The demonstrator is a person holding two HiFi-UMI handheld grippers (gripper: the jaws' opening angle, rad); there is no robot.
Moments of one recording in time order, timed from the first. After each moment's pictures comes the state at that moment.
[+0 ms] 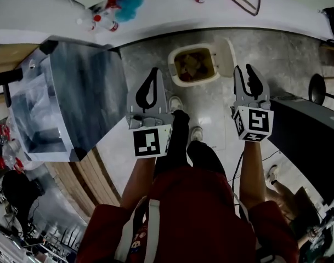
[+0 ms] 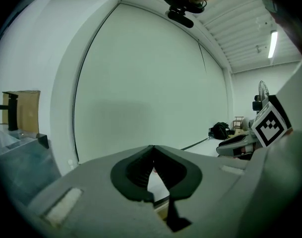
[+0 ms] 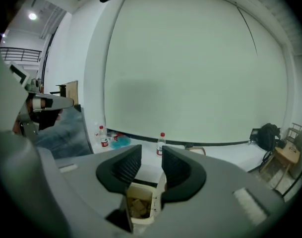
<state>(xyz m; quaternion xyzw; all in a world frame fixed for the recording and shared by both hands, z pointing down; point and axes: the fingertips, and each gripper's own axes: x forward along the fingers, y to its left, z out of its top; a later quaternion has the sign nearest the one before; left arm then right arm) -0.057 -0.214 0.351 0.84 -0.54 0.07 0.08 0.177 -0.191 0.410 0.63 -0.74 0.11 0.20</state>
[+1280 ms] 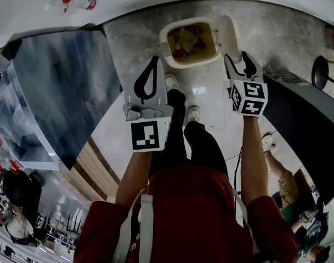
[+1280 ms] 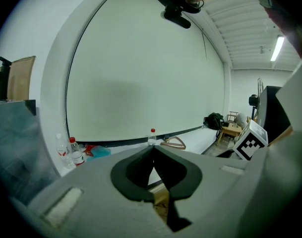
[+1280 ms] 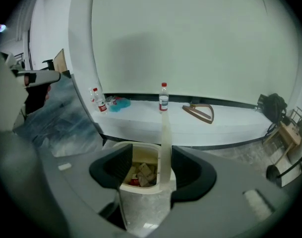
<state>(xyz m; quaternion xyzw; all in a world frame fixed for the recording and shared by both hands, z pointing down) -0.041 -0.226 0.472 0.84 -0.50 0.12 0.14 0.193 -0.185 0.608 0.59 -0.70 0.27 0.31</state>
